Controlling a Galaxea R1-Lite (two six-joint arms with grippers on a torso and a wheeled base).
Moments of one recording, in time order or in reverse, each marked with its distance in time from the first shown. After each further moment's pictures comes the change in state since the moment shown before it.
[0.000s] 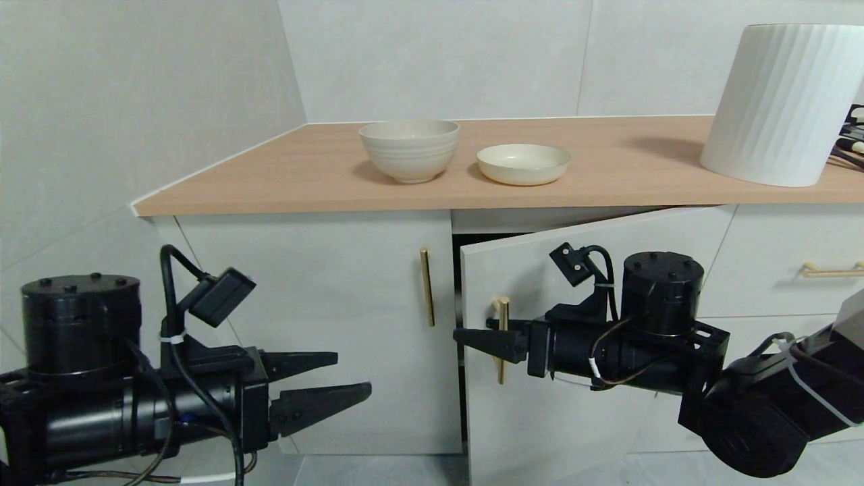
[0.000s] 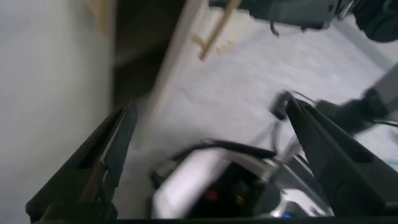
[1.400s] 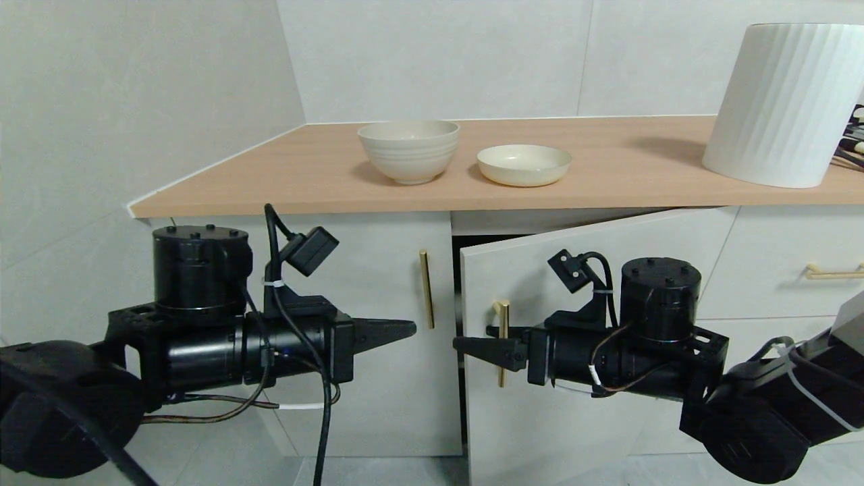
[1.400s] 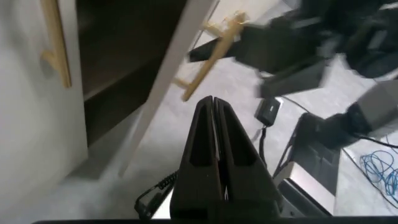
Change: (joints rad) left arm -0.122 0.219 -0.230 -0.055 0.039 -0.051; right arm 0.007 -0.001 0.018 -0.002 -0.003 -0.003
